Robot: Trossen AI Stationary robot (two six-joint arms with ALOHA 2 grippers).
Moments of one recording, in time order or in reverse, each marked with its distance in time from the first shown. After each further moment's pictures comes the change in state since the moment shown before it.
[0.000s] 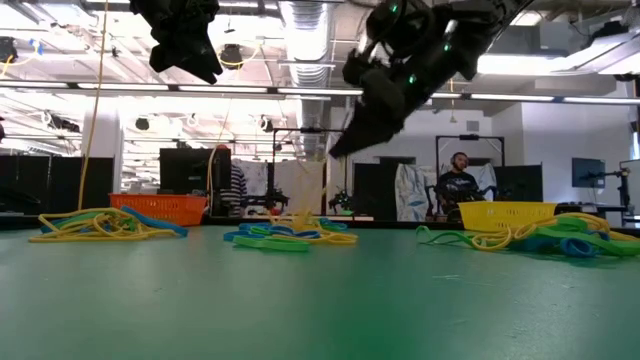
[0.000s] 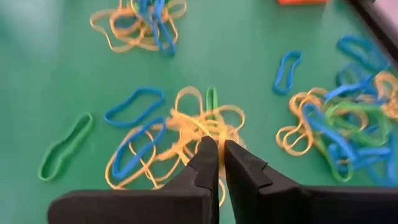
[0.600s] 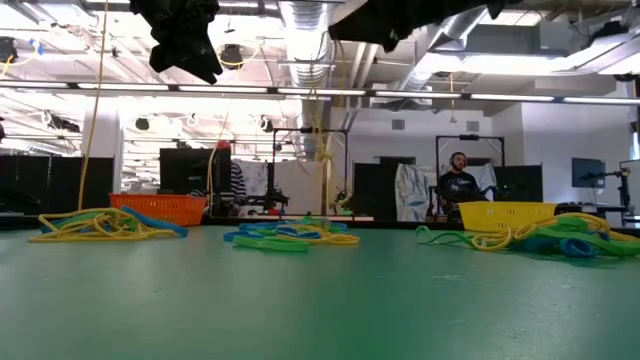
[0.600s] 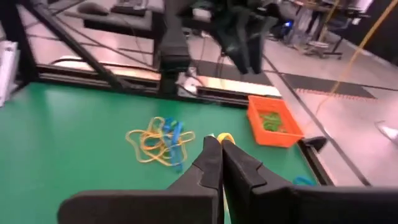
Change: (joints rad) left arm 0.000 0.000 0.000 0.000 0.000 0.000; right arm 0.100 -0.247 0.000 0.151 0.054 -0.155
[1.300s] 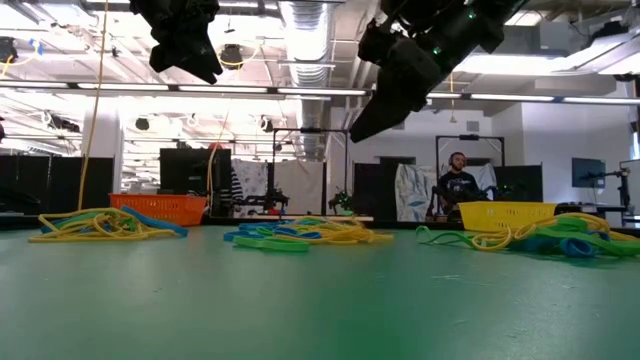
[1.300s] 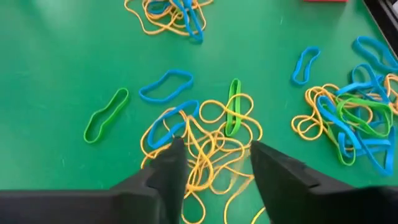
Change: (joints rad) left arm 0.000 0.000 0.000 0.000 0.000 0.000; right arm -0.023 0.149 0.000 -0.320 -0.029 0.136
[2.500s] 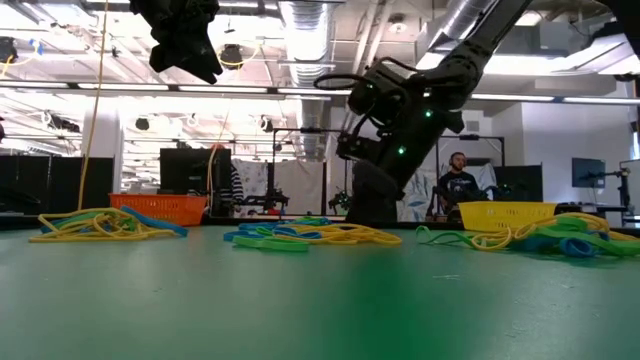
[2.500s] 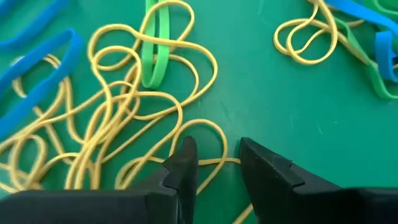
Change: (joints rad) left arm 0.000 0.000 0.000 0.000 0.000 0.000; right arm -0.141 0.379 -0.013 0.209 0.000 0.074
